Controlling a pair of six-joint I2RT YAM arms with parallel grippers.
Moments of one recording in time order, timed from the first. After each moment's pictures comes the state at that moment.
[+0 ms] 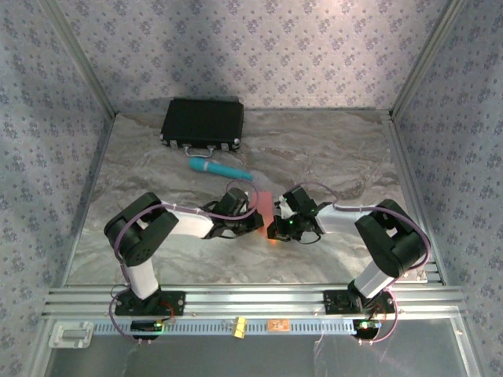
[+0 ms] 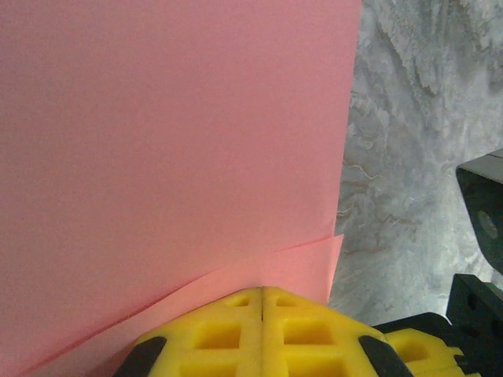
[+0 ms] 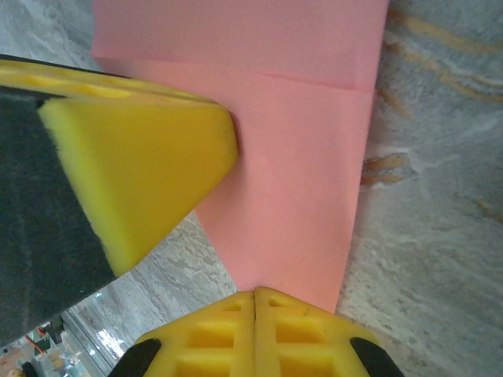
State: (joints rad) left arm -0.82 1.78 0.72 0.29 0.28 -1.07; right arm 0.62 1.60 0.65 -0.13 -0.54 0.66
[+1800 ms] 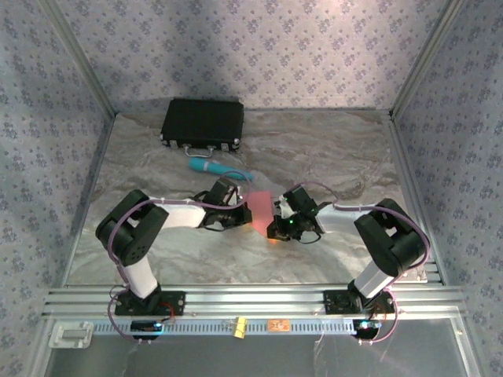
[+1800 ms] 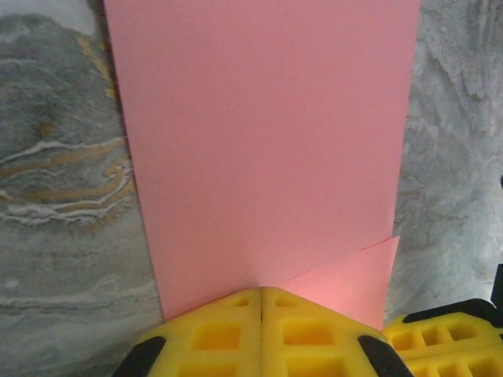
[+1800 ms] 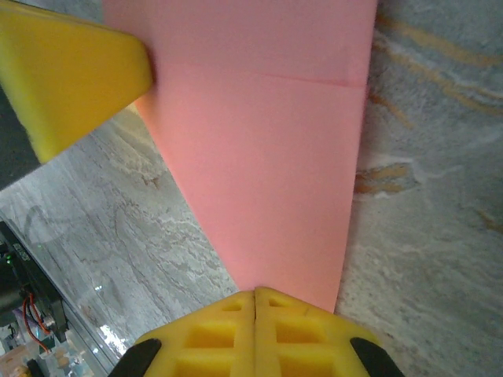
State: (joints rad) left arm -0.70 1.75 0.78 0.06 0.37 -0.85; right arm 0.62 1.61 0.65 -0.12 -0.55 0.66
